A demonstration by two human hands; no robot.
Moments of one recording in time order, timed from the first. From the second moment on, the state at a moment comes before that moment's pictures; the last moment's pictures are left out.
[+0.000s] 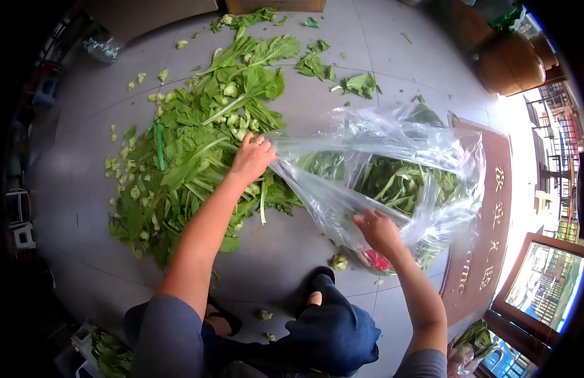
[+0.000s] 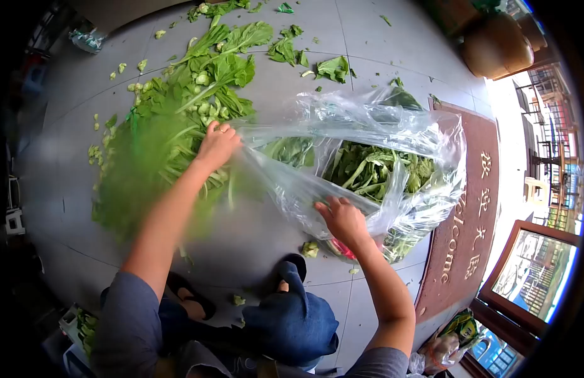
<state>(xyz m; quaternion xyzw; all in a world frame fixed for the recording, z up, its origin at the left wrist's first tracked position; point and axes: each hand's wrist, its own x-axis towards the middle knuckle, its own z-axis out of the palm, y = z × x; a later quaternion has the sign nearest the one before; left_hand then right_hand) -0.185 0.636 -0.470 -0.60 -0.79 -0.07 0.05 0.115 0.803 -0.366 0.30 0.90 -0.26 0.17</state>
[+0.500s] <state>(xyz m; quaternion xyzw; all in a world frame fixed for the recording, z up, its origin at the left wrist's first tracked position) -0.100 0.663 -0.402 -0.64 -0.69 -0.34 0.03 0.196 0.766 -0.375 0.11 0.84 -0.16 0.51</state>
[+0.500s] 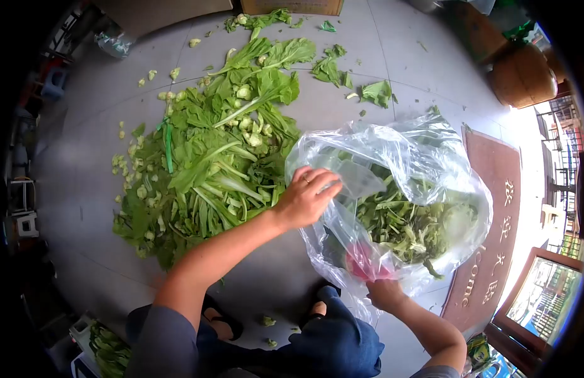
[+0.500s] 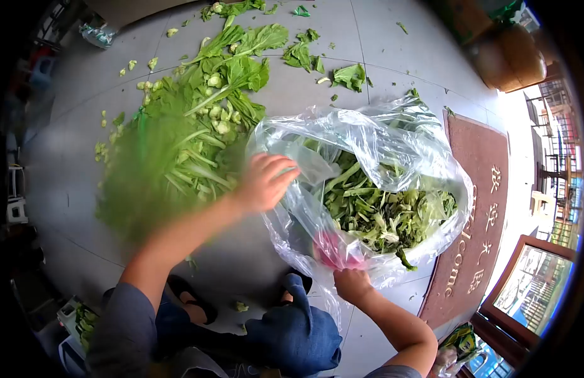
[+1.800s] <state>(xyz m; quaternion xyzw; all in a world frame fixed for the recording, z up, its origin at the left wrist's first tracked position) -0.236 0.333 -0.469 0.09 -0.84 -0.40 -0.34 -0.201 0.713 -0.436 0.17 0.81 -0.56 0.10</state>
